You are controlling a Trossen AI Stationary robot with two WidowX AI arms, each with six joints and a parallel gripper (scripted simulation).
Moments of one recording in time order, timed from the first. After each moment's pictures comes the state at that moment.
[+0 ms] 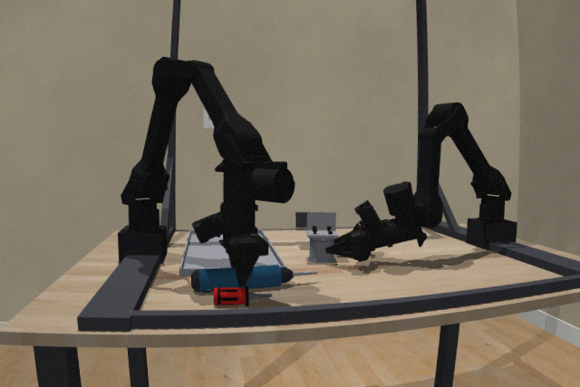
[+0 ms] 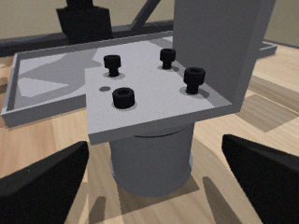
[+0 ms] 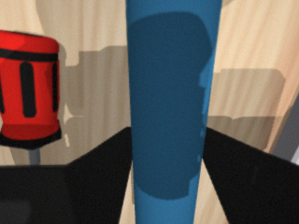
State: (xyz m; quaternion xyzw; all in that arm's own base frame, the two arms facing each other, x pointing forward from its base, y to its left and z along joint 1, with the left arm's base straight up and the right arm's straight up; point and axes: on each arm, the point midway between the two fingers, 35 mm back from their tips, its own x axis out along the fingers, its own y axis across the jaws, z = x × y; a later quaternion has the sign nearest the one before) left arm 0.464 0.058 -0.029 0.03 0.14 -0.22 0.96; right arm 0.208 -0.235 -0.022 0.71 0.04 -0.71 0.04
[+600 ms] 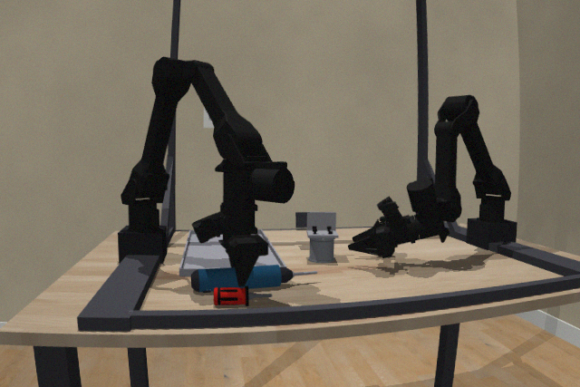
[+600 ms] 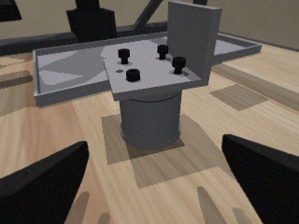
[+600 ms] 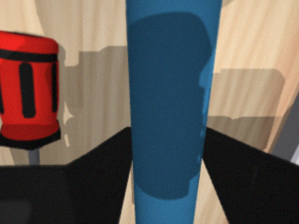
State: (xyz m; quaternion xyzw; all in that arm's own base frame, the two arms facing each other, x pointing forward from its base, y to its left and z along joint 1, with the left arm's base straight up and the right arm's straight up) left arm 0.419 0.081 -0.018 0.03 0.14 -0.22 0.96; right arm 0.208 -0.234 -0.022 0.71 0.04 -0.71 0.04
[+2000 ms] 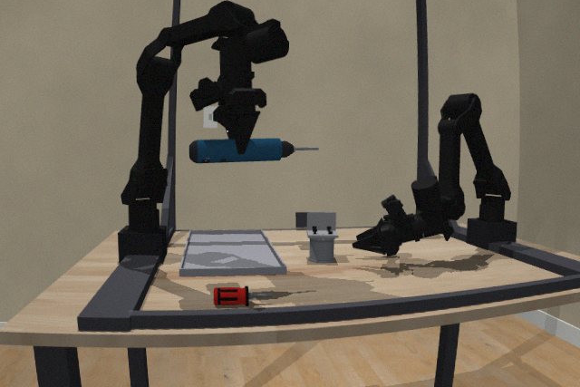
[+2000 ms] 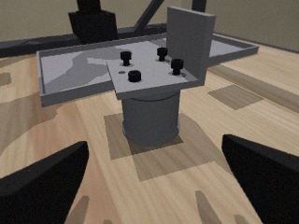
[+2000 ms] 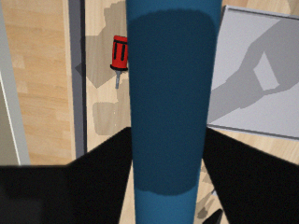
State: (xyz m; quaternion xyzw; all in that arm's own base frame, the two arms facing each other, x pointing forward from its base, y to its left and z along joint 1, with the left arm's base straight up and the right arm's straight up) left arm 0.411 0.085 -0.013 0.03 0.14 -0.22 0.97; right arm 0.206 -0.230 0.211 0.72 0.02 -0.69 0.07
